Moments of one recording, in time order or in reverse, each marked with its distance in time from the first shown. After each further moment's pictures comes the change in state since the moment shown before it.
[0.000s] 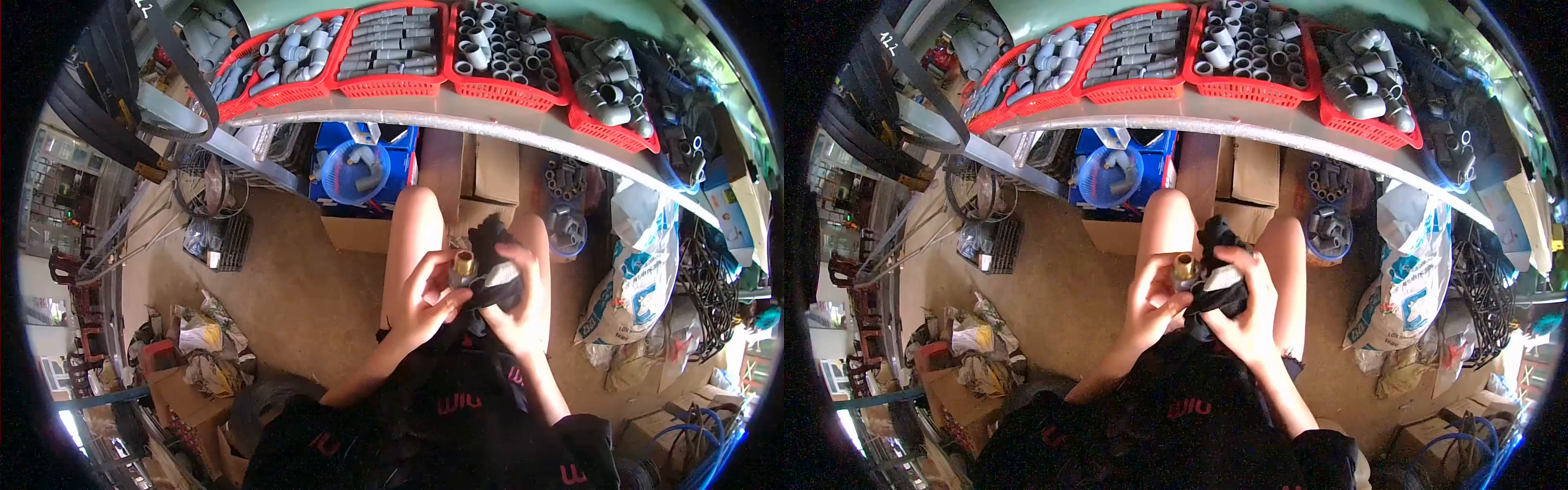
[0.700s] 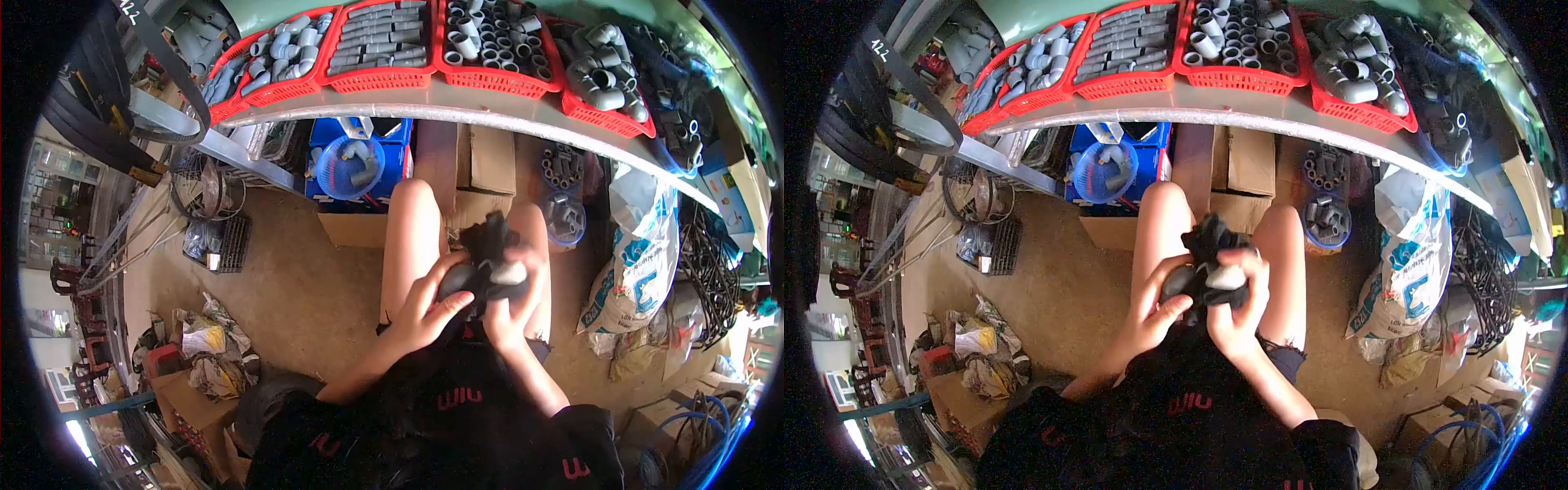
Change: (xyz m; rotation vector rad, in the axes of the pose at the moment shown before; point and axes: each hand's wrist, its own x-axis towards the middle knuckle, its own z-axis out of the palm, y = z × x) left_hand -0.012 0.007 -0.003 0.222 -0.187 -0.100; right_hand -0.020 0.020 0.031 0.170 0.375 -0.074
